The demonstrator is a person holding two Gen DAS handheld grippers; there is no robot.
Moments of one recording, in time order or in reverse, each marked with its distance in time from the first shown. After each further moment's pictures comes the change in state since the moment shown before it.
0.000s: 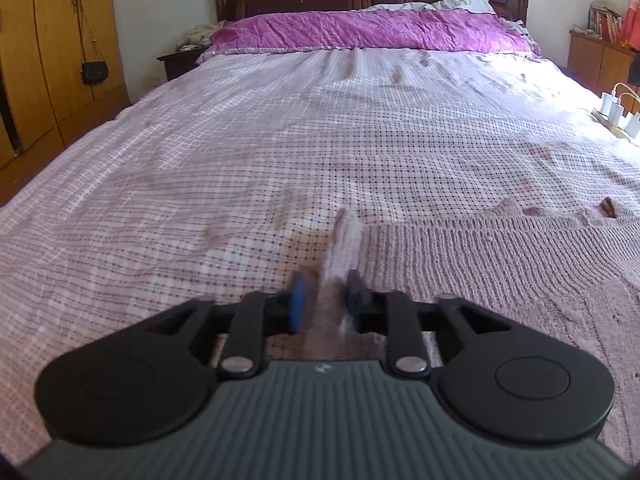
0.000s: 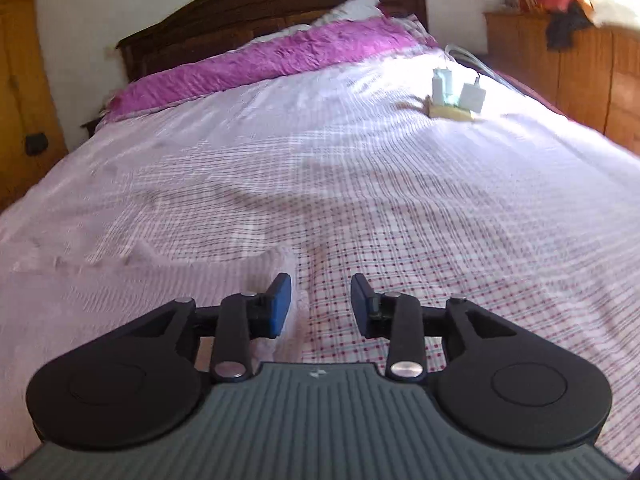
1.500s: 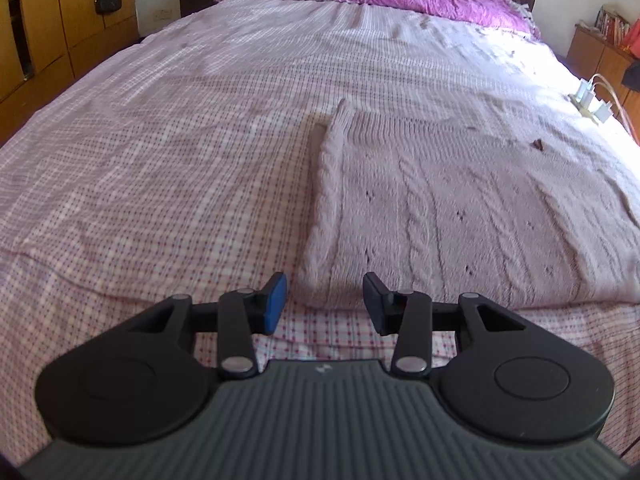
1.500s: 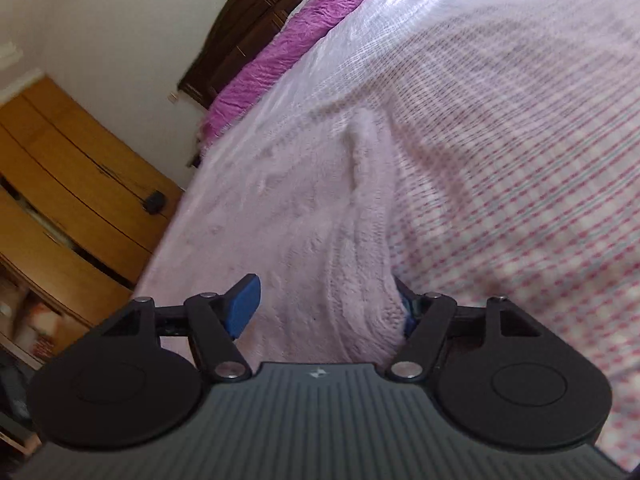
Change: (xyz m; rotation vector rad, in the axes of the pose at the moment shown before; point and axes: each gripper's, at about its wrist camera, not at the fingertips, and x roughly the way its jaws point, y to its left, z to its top) left arm -0.128 0.012 -0.069 -0.115 0.182 -0.051; right arm -0.058 -0.033 -0.088 0.500 0.161 0.482
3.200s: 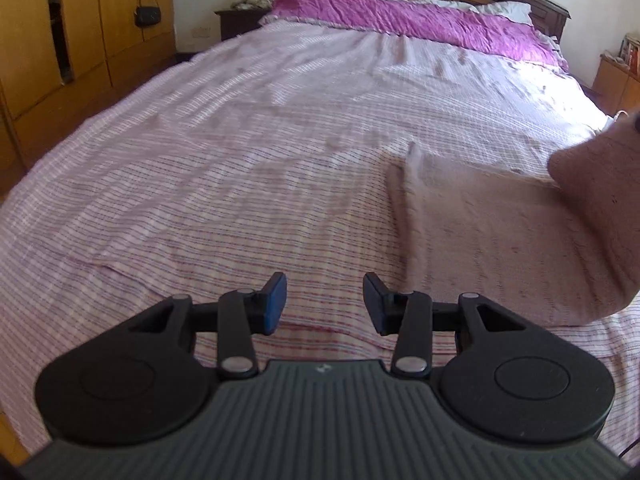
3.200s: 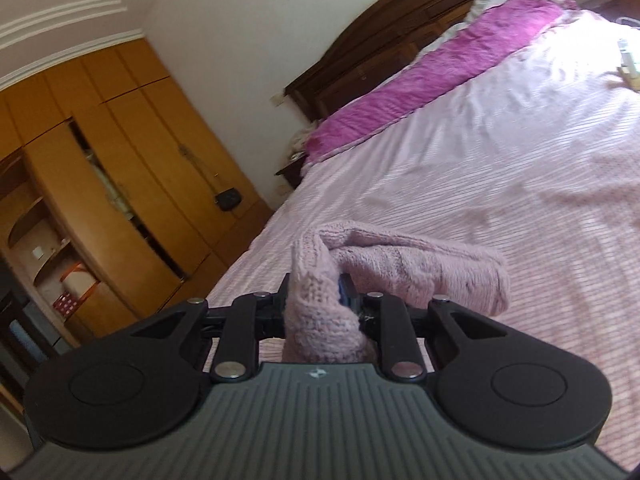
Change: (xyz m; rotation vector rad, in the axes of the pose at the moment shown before) left arm -0.043 0.061 0.005 -0.055 -0.091 0.080; right arm 0.067 0.247 0.008 -0.311 -0.065 0.164
